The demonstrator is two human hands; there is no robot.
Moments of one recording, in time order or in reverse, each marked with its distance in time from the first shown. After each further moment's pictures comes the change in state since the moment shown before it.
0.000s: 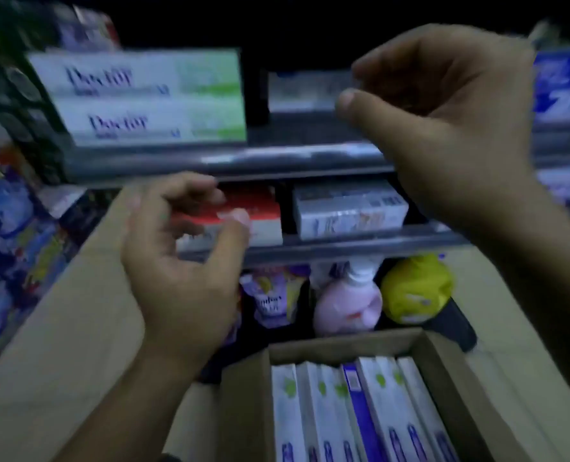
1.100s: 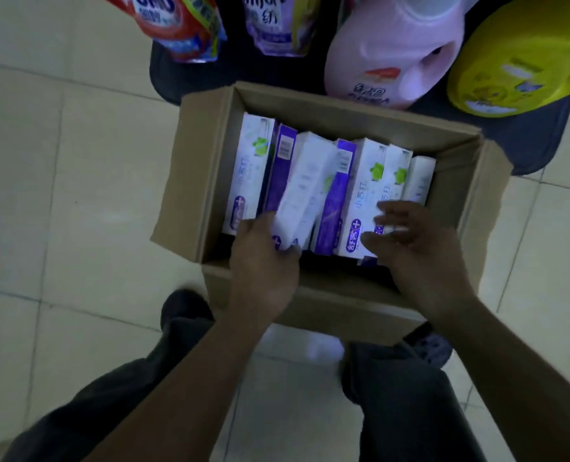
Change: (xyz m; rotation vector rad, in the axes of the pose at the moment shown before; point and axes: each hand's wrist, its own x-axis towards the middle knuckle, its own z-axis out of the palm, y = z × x) left_hand -0.312 -0.016 0.096 0.753 -0.620 -1.341; right_hand -0.326 0.186 -0.055 0.101 -0.825 1.305
